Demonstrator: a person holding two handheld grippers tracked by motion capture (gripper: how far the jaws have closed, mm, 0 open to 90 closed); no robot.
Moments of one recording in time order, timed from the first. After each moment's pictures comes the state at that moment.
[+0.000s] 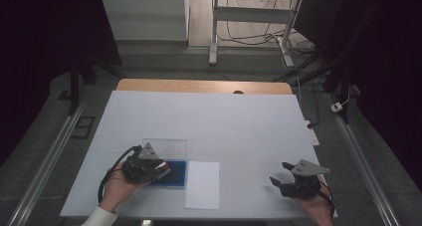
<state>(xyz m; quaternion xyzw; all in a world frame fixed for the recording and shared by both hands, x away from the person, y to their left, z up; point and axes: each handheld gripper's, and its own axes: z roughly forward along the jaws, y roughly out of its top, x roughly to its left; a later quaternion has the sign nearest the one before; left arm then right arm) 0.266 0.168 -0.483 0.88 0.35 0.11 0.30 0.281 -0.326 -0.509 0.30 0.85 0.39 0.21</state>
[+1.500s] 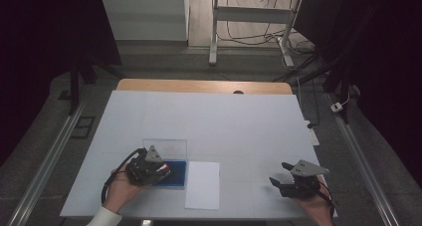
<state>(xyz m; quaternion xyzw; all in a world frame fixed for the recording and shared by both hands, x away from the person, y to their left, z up) 0.266 0.158 -0.490 0.89 0.35 0.12 0.27 0.280 -0.324 -0.509 0.30 0.85 0.39 0.21</state>
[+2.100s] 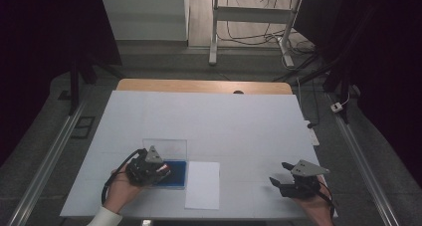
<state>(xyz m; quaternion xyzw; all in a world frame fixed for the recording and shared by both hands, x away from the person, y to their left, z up) 0.264 0.158 -0.491 0.89 0.35 0.12 0.27 0.279 -0.323 -0.508 0.30 0.85 0.39 0.21</state>
